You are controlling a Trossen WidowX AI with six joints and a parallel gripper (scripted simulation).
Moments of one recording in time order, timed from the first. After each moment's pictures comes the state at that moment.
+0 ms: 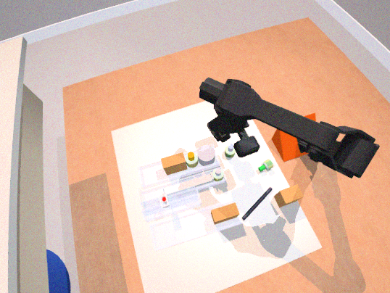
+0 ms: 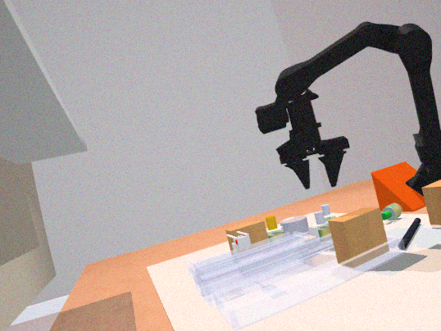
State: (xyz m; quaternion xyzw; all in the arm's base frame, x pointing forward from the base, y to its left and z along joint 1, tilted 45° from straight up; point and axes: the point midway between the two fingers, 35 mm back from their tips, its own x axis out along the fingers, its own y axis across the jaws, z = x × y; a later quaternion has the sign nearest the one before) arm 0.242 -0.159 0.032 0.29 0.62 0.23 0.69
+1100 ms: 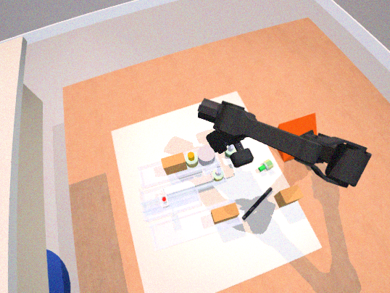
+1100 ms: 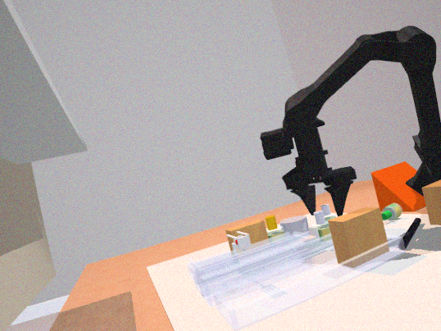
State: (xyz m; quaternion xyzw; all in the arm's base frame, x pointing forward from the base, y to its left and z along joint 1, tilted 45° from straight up) arm 0.255 -0.111 -0.013 0.30 0.62 0.22 0.69
